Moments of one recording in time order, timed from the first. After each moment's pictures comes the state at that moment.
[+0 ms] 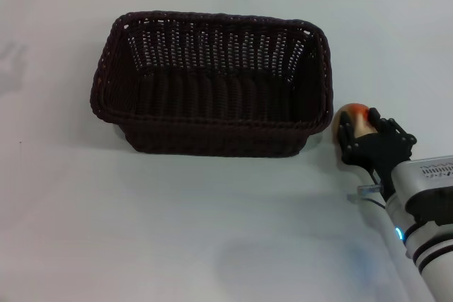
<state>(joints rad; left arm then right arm) -0.28 -2.05 -2.68 -0.80 1.16 -1.42 1.84 0.26 2.08 0.40 0.74 -1.66 -0.93 -0.47</state>
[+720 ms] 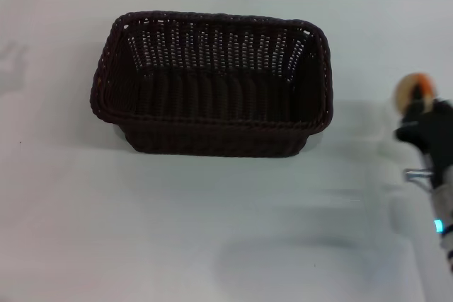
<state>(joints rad) -0.28 -2.05 -2.68 -0.79 1.15 -1.42 1.84 0.21 2.09 0.39 0.73 -1.62 -1.21 -0.48</state>
